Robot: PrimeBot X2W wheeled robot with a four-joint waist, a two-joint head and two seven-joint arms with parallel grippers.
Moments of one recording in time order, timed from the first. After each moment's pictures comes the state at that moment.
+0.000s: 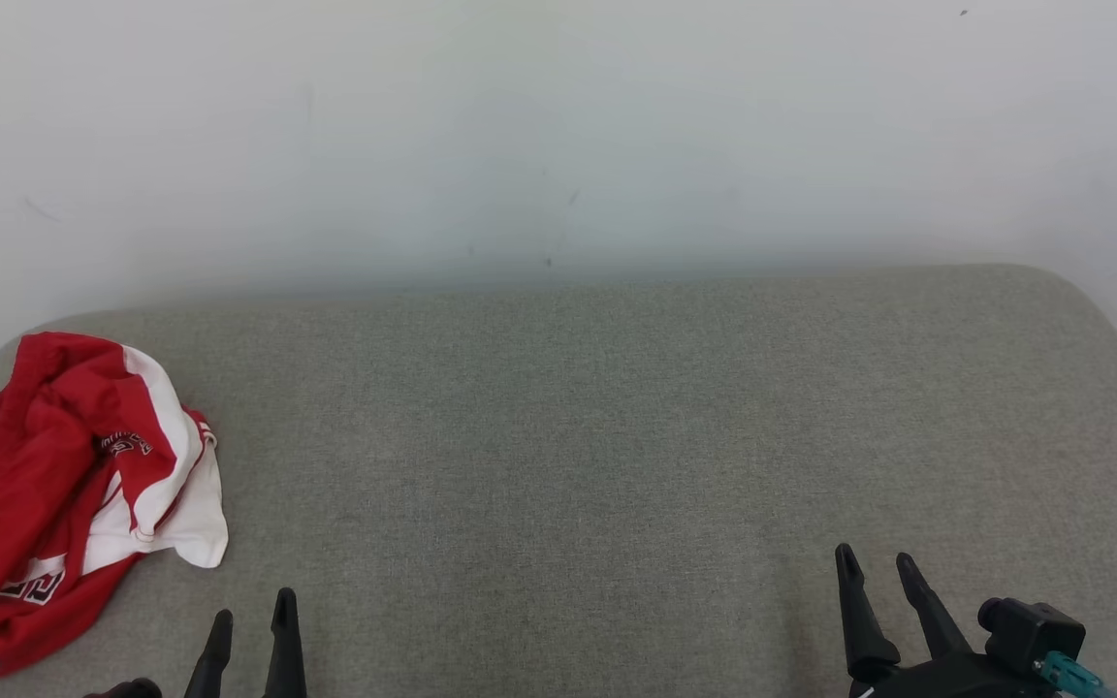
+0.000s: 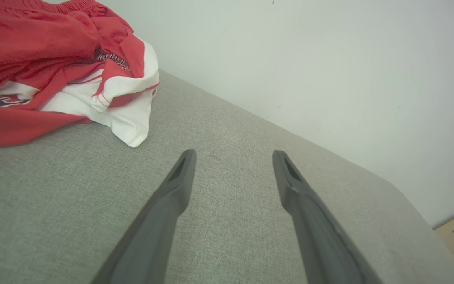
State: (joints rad) left arm 0.04 0.04 0.01 0.20 -0.52 -0.07 -0.17; right arm -0.06 -0.05 0.05 0.36 0.43 0.13 -0.14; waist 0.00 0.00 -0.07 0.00
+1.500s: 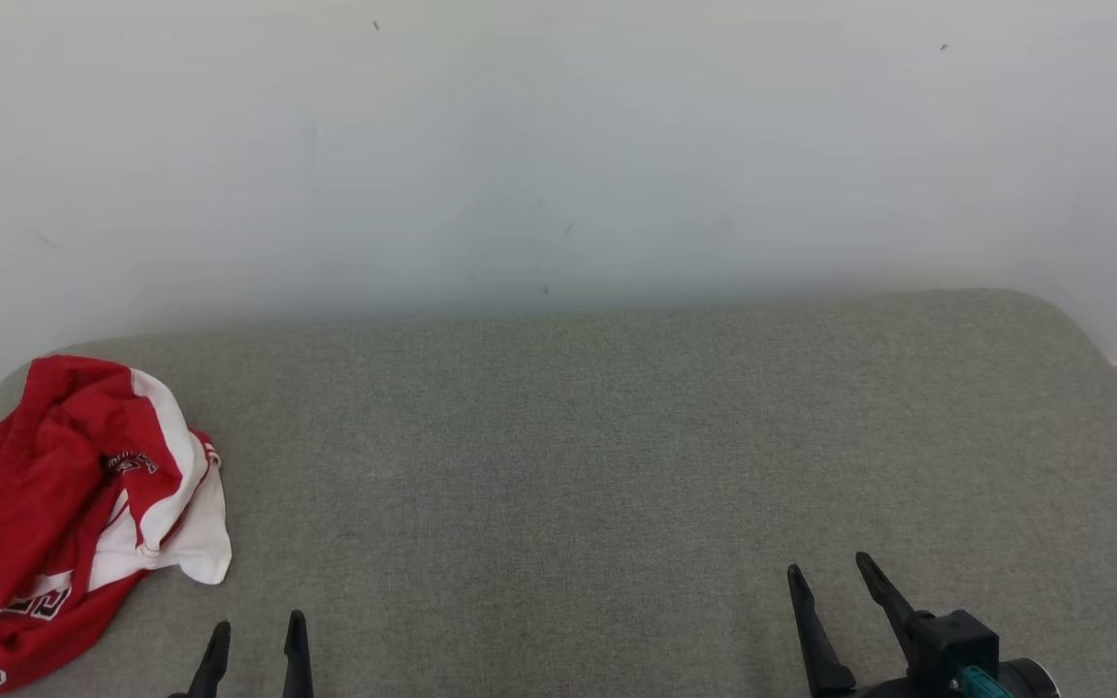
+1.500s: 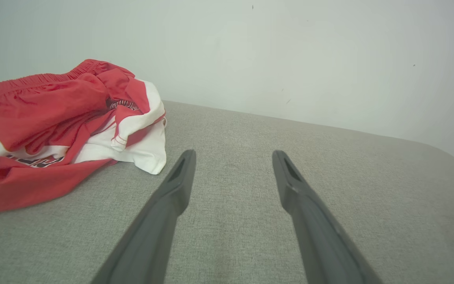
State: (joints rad) left arm 0.06 0.05 0.01 0.25 -0.22 -0.05 -0.26; right arm -0.06 -0.05 0.10 0.38 0.07 0.13 -0.21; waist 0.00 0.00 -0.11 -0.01
